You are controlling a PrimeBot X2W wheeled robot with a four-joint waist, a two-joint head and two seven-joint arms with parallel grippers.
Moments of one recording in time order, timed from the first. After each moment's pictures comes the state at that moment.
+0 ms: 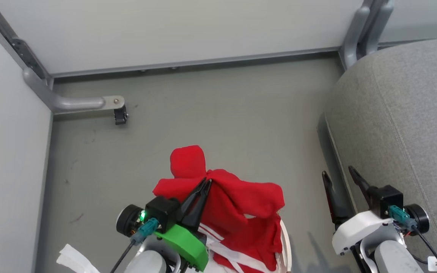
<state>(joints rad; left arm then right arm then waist) -0.26 0.11 -0.62 0.41 -0.40 -0.13 -0.26 -0.19 -0.05 0.04 0.40 0.09 0.13 -0.26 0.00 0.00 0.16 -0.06</state>
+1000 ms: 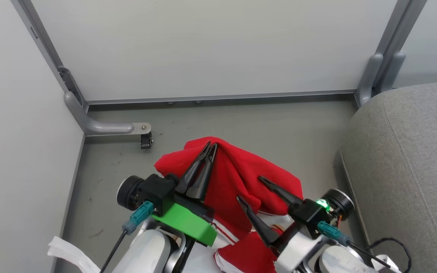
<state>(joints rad) -0.29 0.07 -0.54 0.22 -0.36 -0.13 -0.26 -0.24 -0.14 0.57 0.25 0.17 0.13 -0.26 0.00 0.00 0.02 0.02</state>
